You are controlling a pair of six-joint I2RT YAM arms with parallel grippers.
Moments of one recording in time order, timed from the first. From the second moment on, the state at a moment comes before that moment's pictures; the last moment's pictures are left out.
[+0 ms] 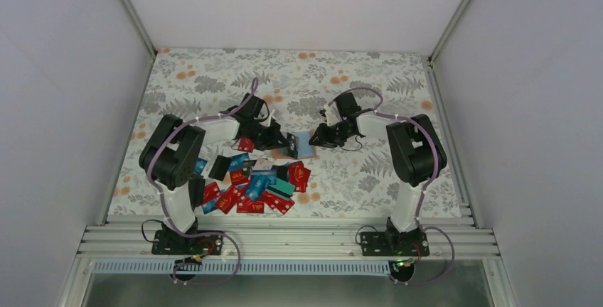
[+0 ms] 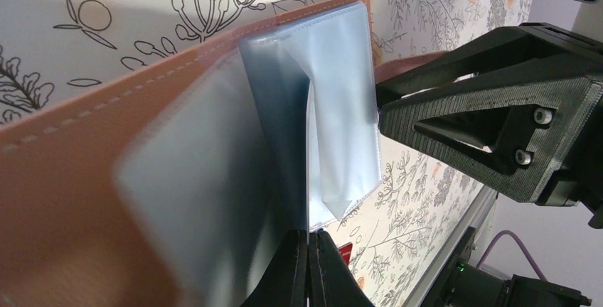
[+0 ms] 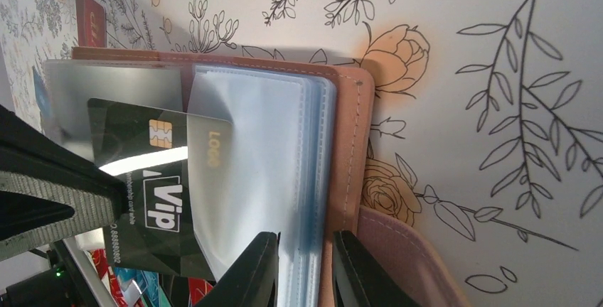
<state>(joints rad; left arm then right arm) -0.46 1.86 1.04 -0.23 0.71 -0.63 0.37 1.91 1.08 -0.36 -0.64 0.35</state>
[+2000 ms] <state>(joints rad) -0.49 2.02 1.13 -0.11 0.78 -0.74 0.37 1.92 1.08 -0.40 -0.69 0.31</state>
